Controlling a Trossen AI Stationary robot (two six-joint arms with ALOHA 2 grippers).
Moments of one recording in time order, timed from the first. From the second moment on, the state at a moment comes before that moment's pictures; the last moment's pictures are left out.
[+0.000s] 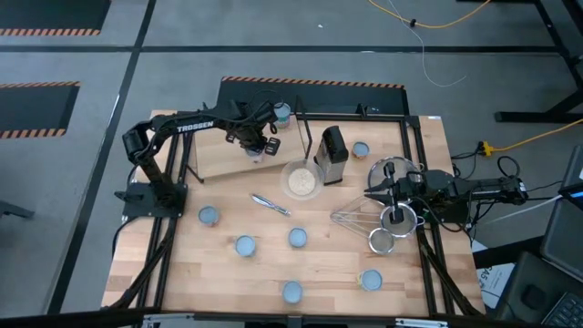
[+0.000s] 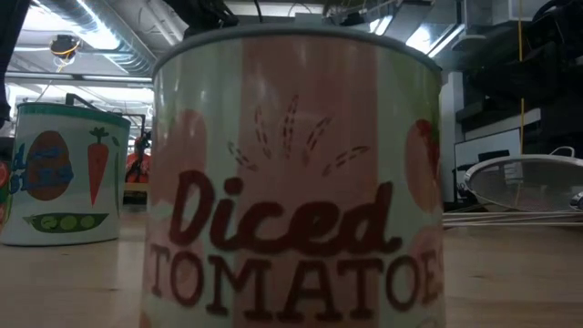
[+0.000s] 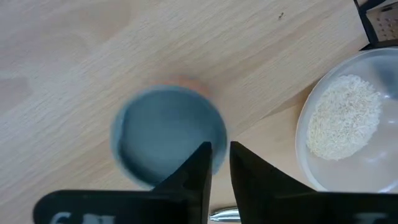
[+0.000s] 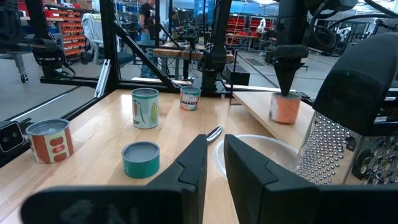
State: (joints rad) left arm 0.50 1.70 1.37 -0.97 0.03 -0.75; right arm 0.08 0.05 0.01 0.02 0.02 -0.06
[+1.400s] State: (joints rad) left arm 0.45 1.69 1.37 -0.88 -0.01 -0.67; right arm 0.08 0.05 0.01 0.02 0.02 -0.06
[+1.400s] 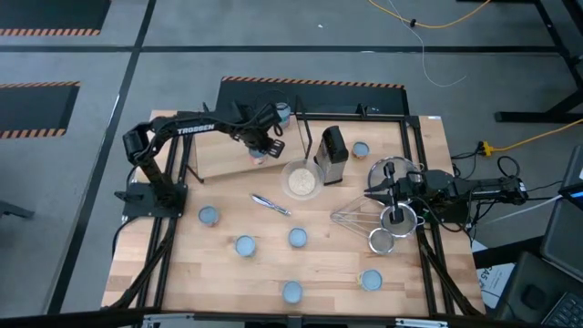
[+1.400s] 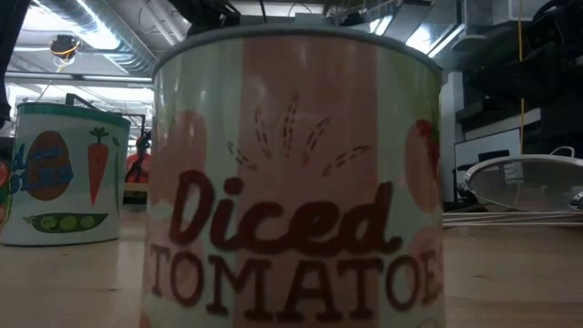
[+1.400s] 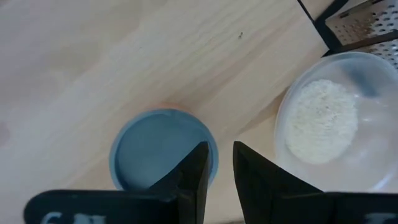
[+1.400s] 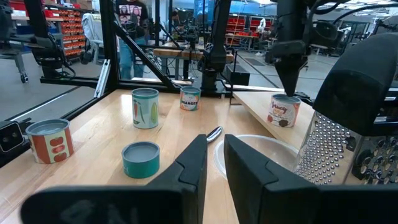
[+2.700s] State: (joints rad) left arm 0.32 1.78 1.38 -0.91 -0.26 -0.49; right arm 0.08 0.05 0.01 0.02 0.02 -0.06
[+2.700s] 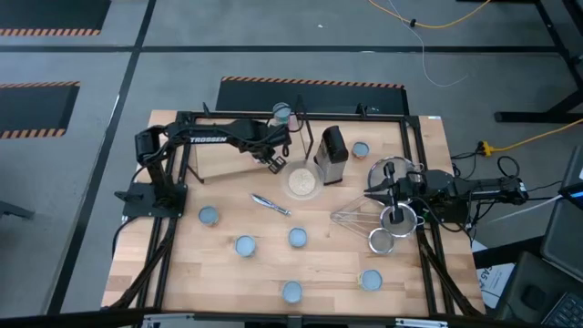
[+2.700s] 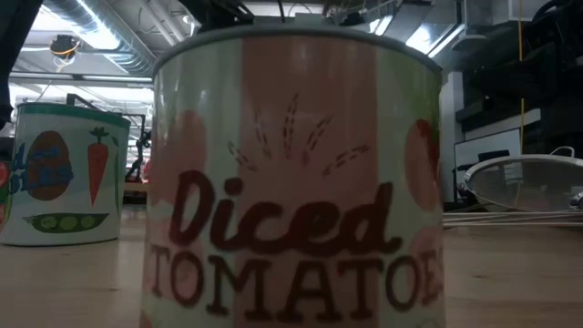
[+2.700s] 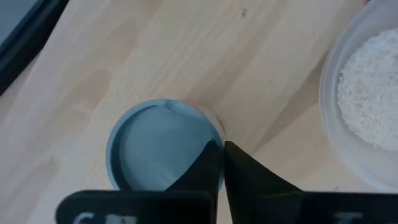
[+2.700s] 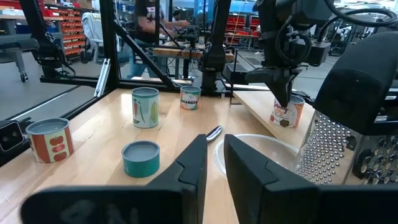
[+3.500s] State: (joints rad) left arm 0.32 1.79 1.64 -0.79 -0.27 -0.12; right arm 0.08 0.05 0.01 0.02 0.02 -0.06
